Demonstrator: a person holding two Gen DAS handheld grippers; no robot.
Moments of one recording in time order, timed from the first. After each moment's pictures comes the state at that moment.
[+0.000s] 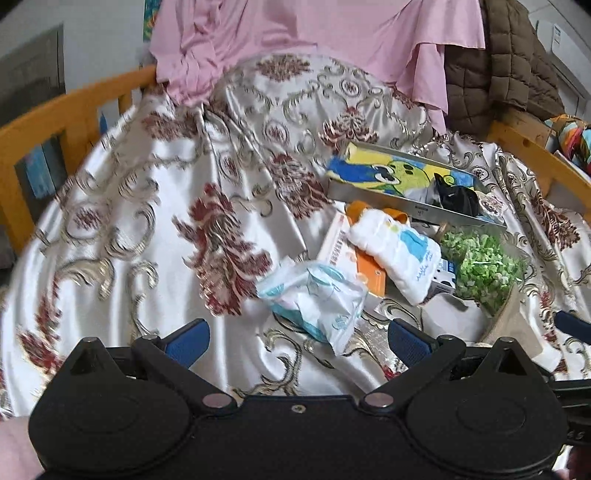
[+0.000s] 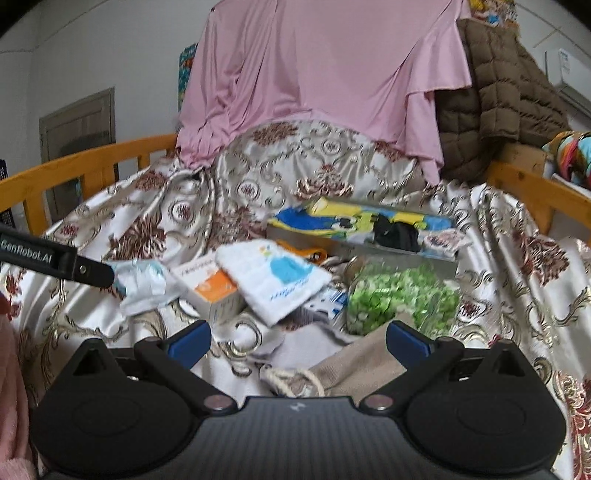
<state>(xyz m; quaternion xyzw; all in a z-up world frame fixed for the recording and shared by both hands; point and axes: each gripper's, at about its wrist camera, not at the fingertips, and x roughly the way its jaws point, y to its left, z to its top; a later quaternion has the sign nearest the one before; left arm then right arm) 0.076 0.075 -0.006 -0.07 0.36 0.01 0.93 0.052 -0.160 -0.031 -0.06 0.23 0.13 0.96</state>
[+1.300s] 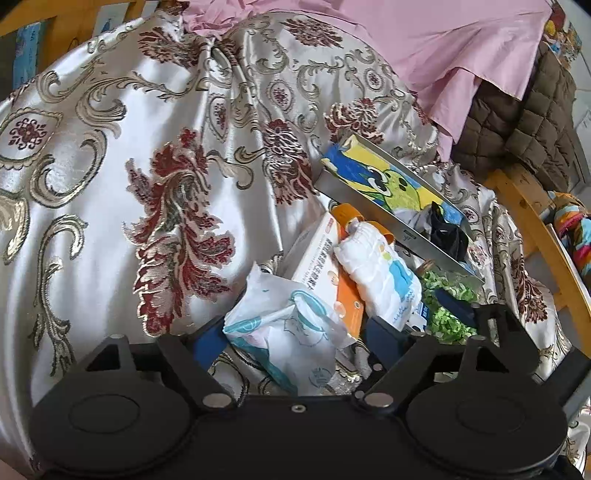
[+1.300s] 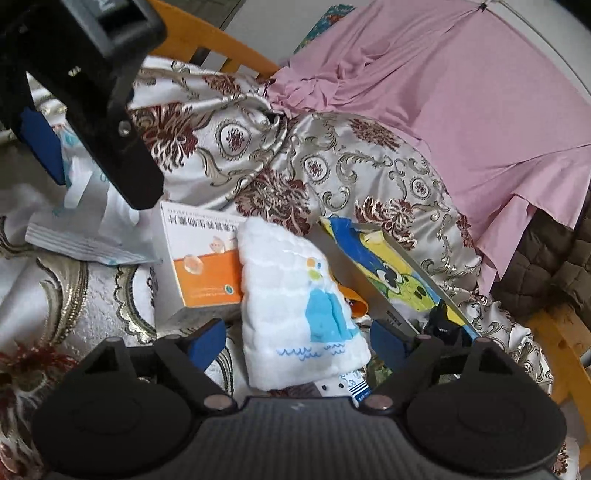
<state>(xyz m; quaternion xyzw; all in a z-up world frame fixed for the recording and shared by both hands) 0.144 0.100 -0.037 -0.24 0.39 -0.04 0.89 0.159 -0.063 -0.094 -0.37 0.18 0.17 0.90</state>
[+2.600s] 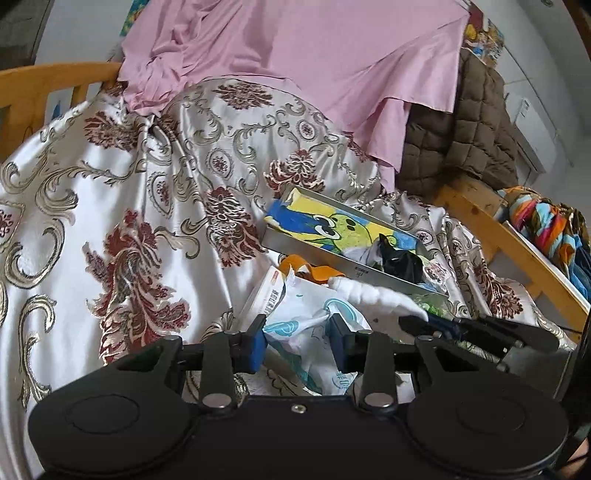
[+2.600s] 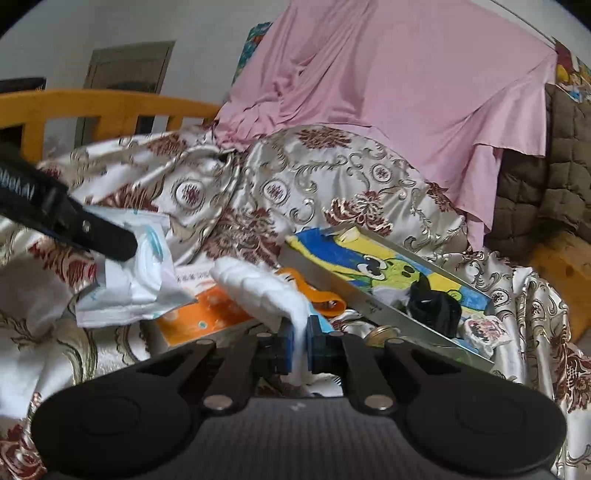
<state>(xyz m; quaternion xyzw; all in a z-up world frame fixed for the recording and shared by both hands) 0.127 0.079 -0.018 -0.17 0.28 -0.09 0.94 0.148 -0.118 -0.038 -0.20 0.18 0.17 0.95</state>
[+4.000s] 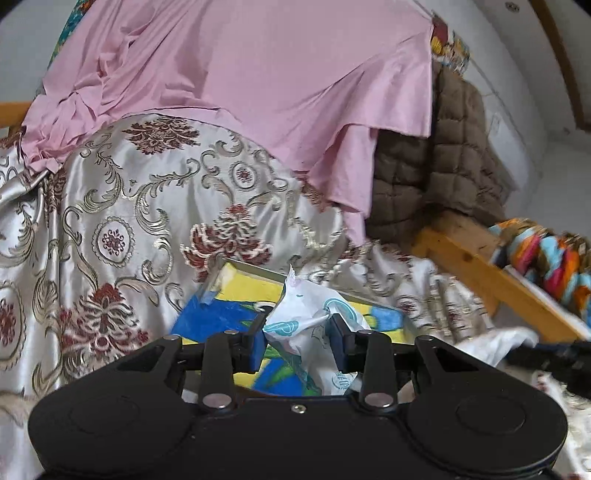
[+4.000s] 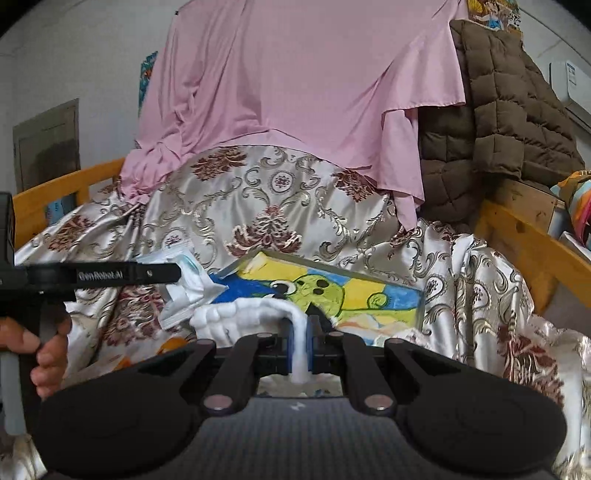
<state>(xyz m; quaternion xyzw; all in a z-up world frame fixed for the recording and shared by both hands) 0.348 0.010 -0.016 -0.15 0.20 -0.14 0.96 0.257 -0.224 0.053 -0.08 0.21 0.10 0.97</state>
